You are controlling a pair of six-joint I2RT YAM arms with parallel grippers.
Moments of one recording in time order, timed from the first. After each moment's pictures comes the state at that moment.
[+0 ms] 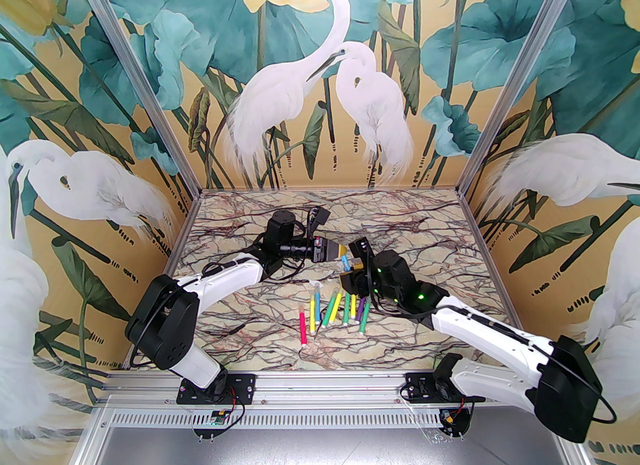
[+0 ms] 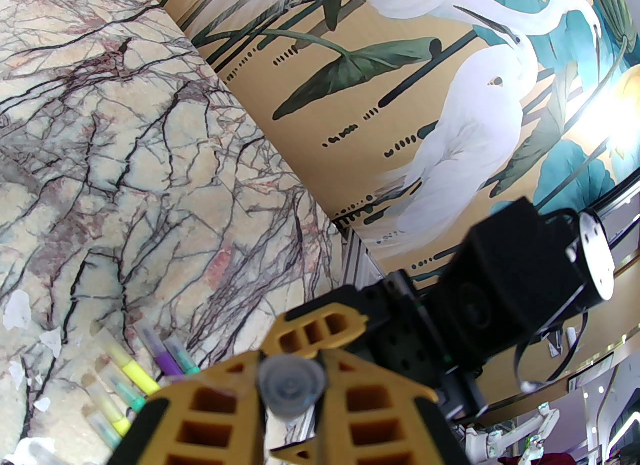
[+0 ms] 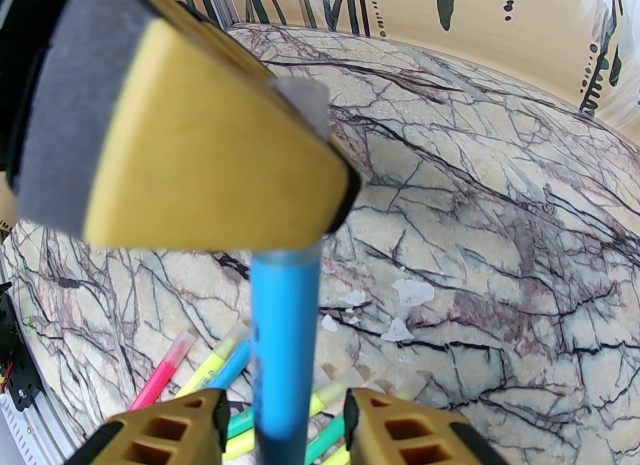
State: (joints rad) left arm -0.56 1.60 1.01 0.25 0.88 -0.60; right arm 0.75 1.15 0.68 -0.09 -0.08 0.22
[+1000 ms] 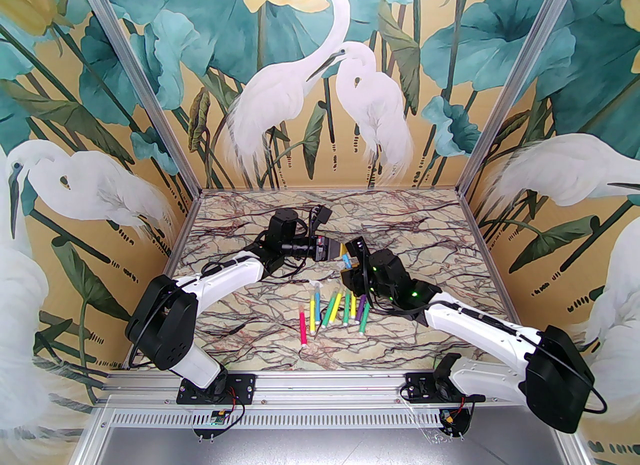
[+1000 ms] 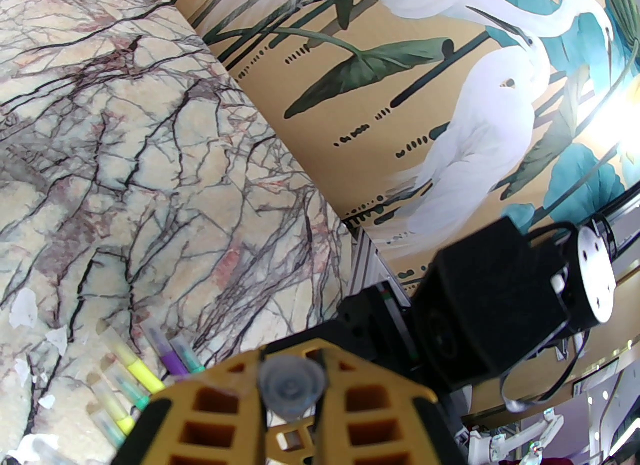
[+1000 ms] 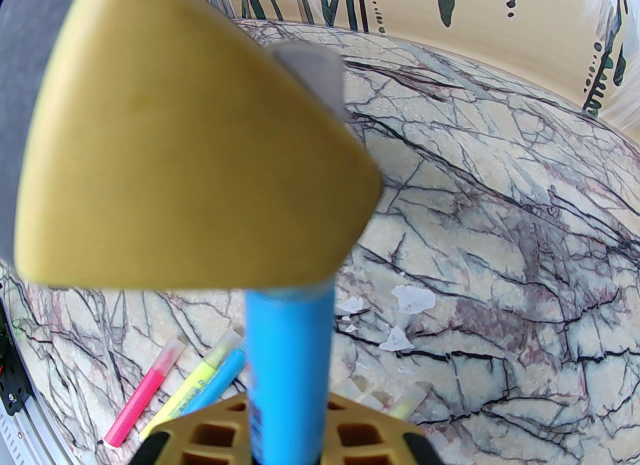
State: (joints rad) left arm -0.58 1.60 1.05 0.15 0.80 -0.57; right arm 0.74 1.20 0.68 -0.05 -0.07 0.20
